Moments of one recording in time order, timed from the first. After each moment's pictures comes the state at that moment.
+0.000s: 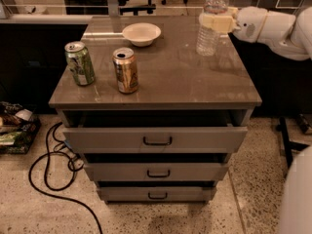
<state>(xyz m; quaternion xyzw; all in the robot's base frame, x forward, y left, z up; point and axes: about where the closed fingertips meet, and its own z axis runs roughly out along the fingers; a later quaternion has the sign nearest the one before) 0.754 -0.175 0.971 -0.35 0.60 0.37 0.61</state>
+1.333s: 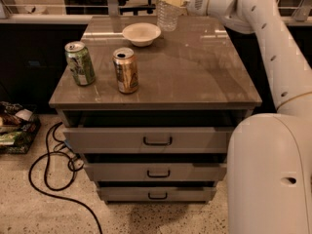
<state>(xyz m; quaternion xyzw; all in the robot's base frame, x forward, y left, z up) 0.837 -0.055 1.018 -0.33 0.61 0.36 0.63</state>
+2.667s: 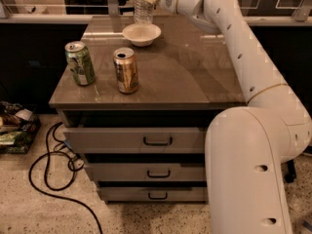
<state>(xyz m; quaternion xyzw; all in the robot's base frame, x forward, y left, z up) 0.877 0.016 1.019 -0.29 0.60 0.36 0.65</state>
